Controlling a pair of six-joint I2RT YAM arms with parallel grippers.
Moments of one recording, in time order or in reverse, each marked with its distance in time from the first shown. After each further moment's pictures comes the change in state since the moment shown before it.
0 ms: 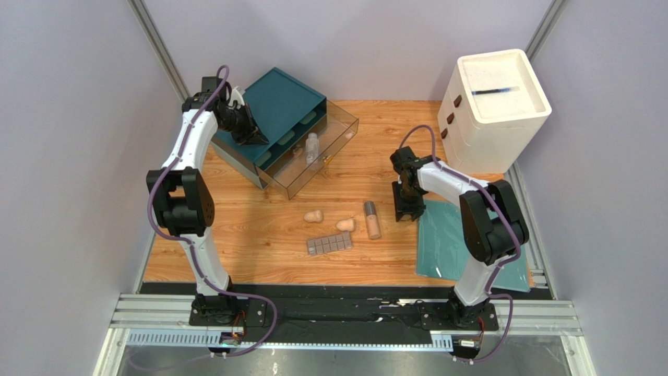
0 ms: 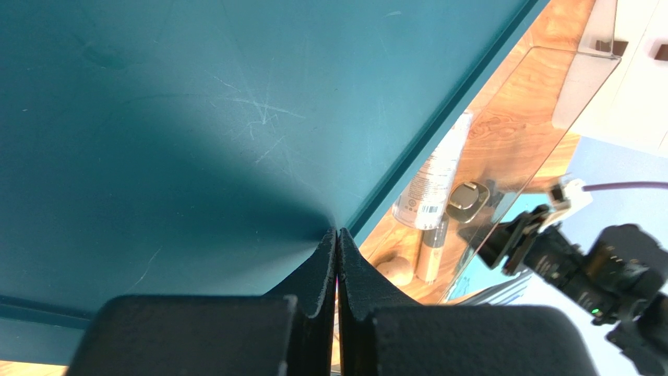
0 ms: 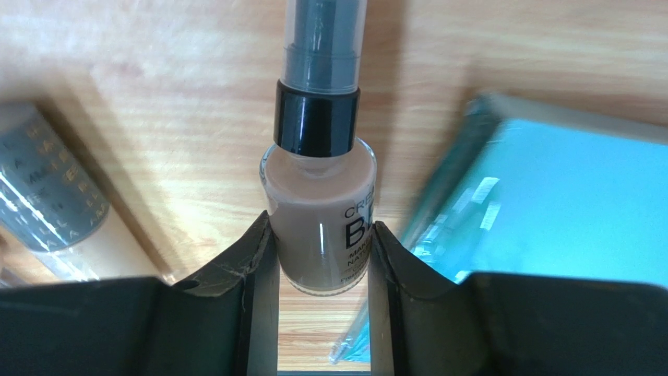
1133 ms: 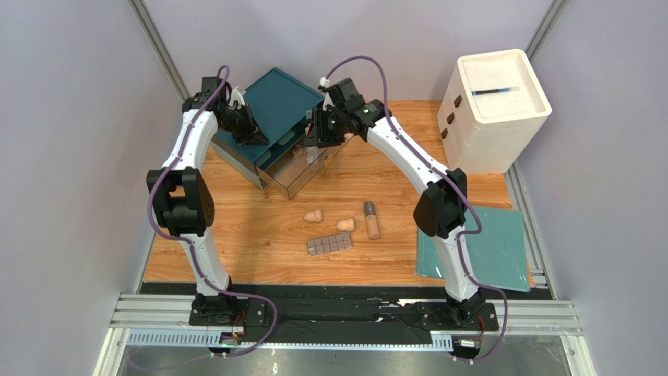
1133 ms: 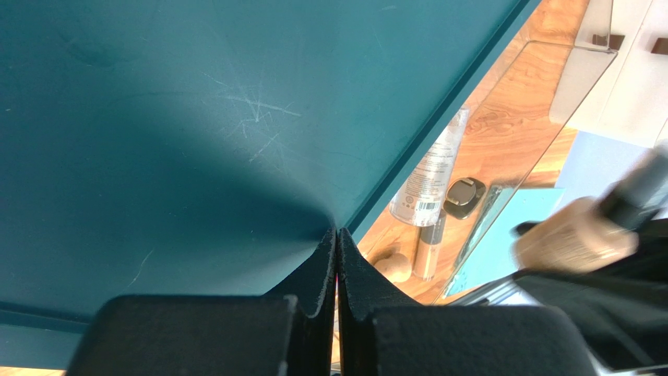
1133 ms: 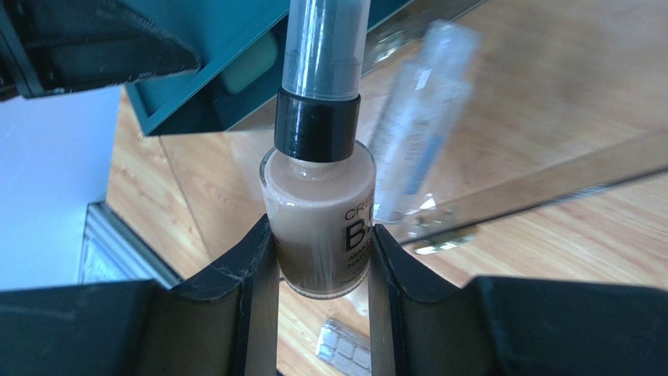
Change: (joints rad) left arm 0.000 0.000 0.000 -0.002 0.018 0.005; right arm 0.216 0.427 1.131 -0.036 -0.314 0.162
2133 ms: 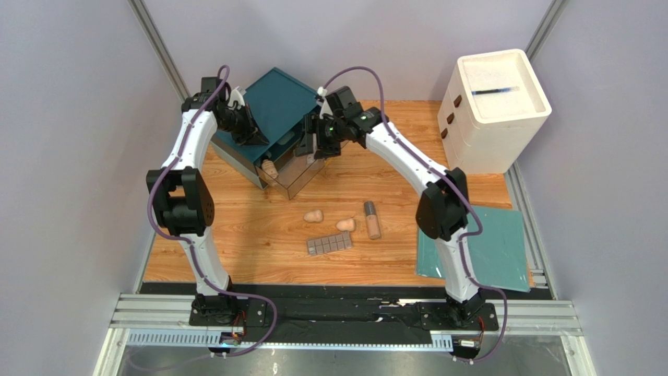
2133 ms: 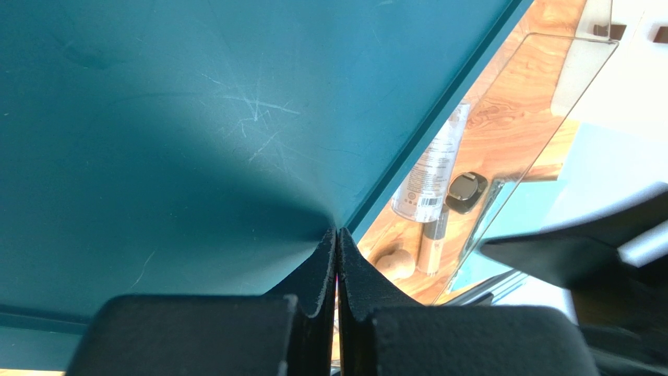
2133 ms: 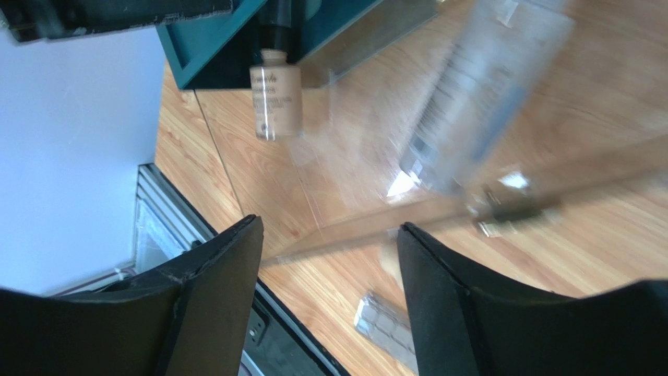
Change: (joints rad) left arm 0.000 0.002 0.000 -0.005 0.015 0.026; right arm 0.024 -0.004 -0.111 0.093 -0.155 0.093
